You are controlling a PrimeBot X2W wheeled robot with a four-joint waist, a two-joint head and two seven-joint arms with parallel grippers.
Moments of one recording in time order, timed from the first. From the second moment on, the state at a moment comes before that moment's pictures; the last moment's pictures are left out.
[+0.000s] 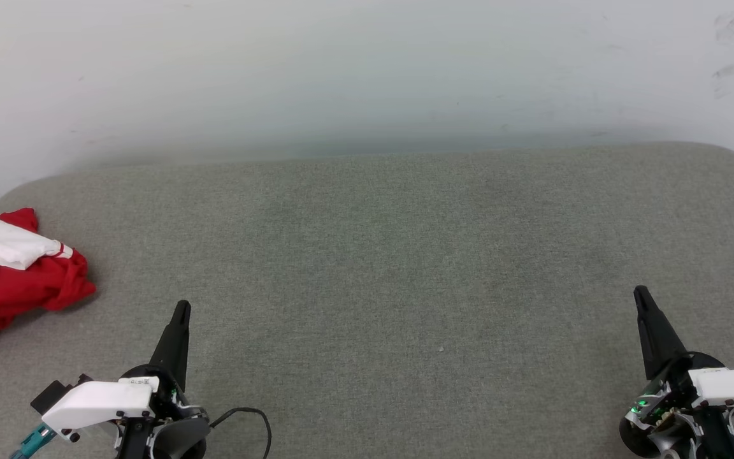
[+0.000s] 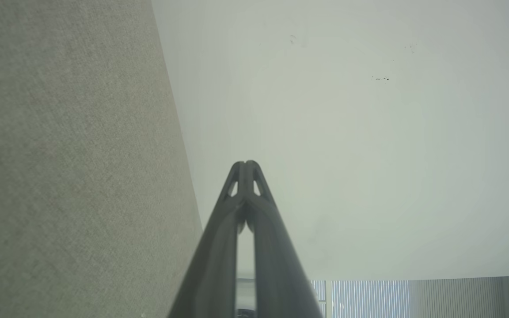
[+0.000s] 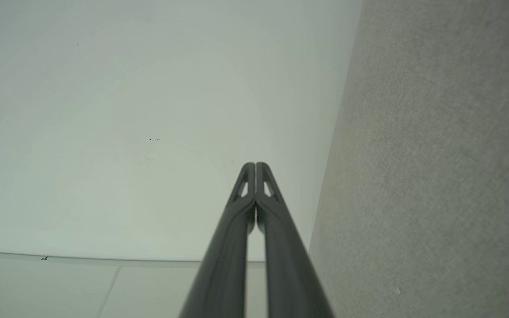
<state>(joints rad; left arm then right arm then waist) -0.11 0.05 0.11 0.25 -1.61 -0.13 0.11 -0.10 -0.05 -0.11 0.25 1.62 0.13 0.11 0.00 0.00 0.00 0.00</state>
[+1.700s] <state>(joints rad) -0.04 0.05 0.06 0.12 -1.03 0.02 -0.03 -0.01 -0.05 -0.07 0.11 1.00 0.13 -0.03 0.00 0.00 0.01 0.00</state>
